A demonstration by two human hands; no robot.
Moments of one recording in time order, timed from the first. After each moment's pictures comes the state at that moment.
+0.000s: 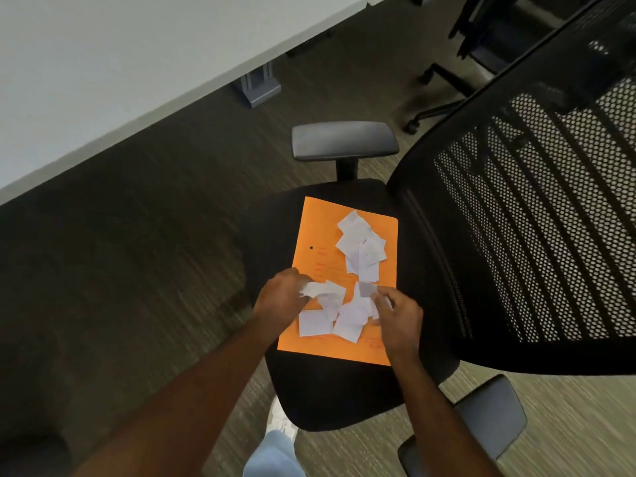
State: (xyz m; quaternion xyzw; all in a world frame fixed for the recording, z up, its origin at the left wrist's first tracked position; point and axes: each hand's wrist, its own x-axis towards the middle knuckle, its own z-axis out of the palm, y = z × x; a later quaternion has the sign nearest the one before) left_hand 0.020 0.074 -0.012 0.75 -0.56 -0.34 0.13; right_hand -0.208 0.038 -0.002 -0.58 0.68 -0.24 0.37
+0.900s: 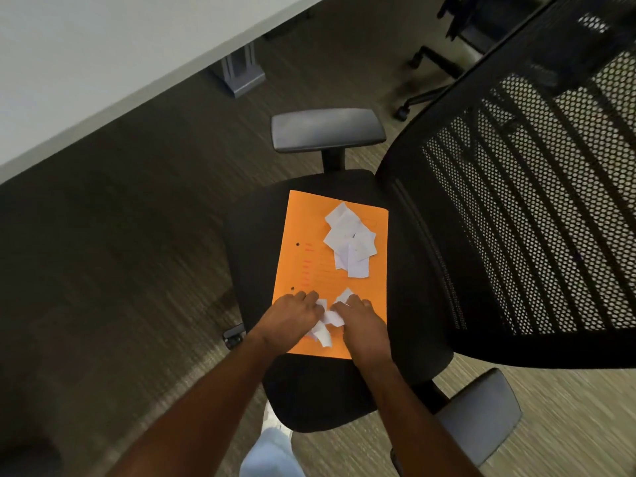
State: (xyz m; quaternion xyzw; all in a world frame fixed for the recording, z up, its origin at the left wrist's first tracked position) left_hand -0.015 0.087 -0.030 0.52 -0.83 -0.17 -0.09; right_hand -0.200 0.060 -0.039 -0.83 0.53 0.08 0.16
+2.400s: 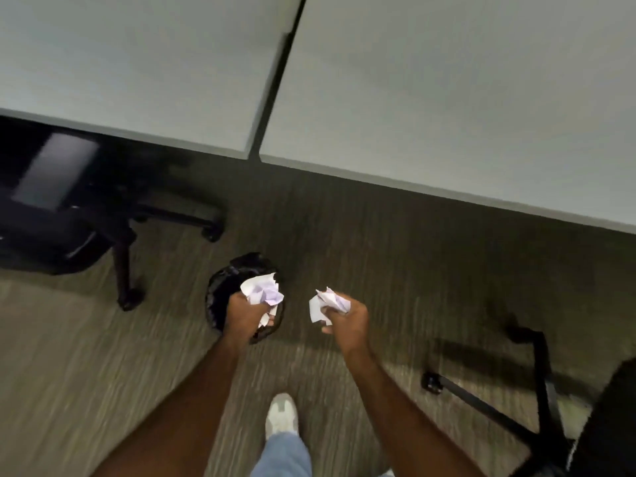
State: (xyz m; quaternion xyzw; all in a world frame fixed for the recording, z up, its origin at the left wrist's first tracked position) left_hand 0.392 0.653 -0.047 0.77 0.24 -0.22 0.55; right_hand 0.323 0.466 -0.040 -0.62 0.39 0.09 0.68
